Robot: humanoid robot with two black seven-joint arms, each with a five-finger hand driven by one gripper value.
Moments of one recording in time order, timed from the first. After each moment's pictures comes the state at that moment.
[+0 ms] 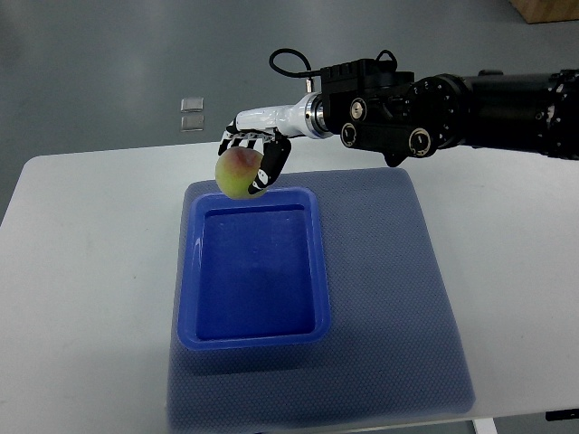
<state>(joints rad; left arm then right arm) -0.04 0.00 -0.06 -0.21 0.00 0.00 0.15 1.65 0.00 -0.65 0.83 -0.38 0.11 0.18</state>
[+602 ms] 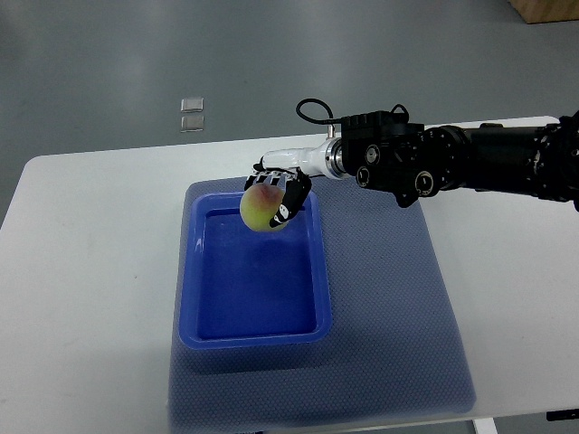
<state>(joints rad) -0.04 0.00 -0.06 -0.22 0.01 0.00 0.15 1.51 0.00 -0.65 0.80 -0.41 0.10 0.19</state>
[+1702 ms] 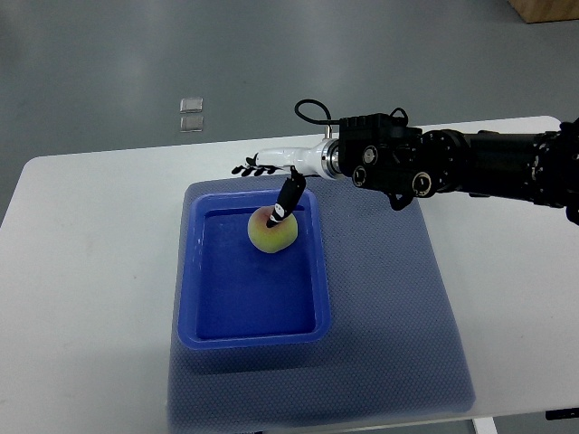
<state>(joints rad) -0.04 0.00 -0.06 -0.22 0.01 0.00 0.15 1.48 0.00 -0.48 0.75 -0.41 0.09 0.20</state>
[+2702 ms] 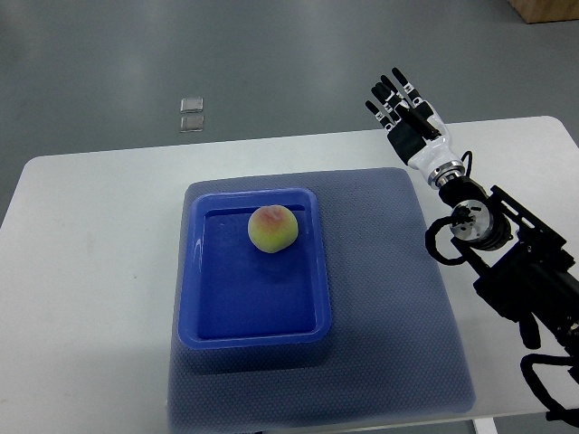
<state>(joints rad) -0.04 0.00 -0.06 -0.22 0.01 0.00 0.15 0.65 -0.05 1.09 0.74 -0.20 0.25 0.27</state>
